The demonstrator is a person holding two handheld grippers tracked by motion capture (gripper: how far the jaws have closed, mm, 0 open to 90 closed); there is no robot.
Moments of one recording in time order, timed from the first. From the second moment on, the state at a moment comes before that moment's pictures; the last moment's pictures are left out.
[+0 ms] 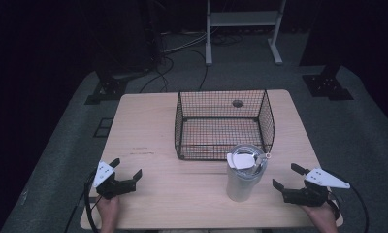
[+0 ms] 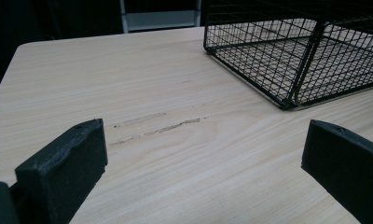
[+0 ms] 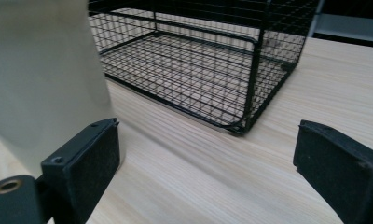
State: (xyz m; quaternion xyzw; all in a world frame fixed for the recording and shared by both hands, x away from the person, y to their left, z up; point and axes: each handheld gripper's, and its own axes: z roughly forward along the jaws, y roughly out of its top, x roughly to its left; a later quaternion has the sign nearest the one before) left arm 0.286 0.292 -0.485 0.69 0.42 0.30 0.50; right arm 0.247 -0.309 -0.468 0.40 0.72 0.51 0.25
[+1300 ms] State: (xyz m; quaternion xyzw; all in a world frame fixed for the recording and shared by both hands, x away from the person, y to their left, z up) left arm 0.284 0.292 -0.486 0.69 0.42 0.30 0.51; right arm 0.225 -0.276 -0.434 0.29 0.78 0.51 0.20
